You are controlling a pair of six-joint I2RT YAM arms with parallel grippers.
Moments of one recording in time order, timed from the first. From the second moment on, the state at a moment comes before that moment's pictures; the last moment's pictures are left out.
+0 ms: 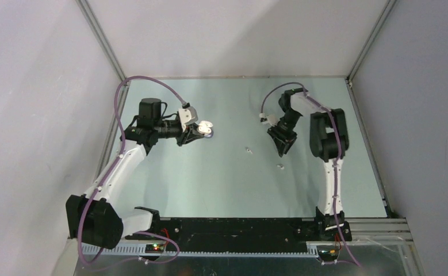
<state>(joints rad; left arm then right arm) -0.20 1.21 0.99 -0.44 0.92 0.68 0.24 2.34 1.86 -1.45 -0.35 -0.62</state>
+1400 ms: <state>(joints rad) -0.20 1.17 0.94 -0.28 0.87 0.52 0.30 1.48 0.79 -0.47 -0.24 -0.10</state>
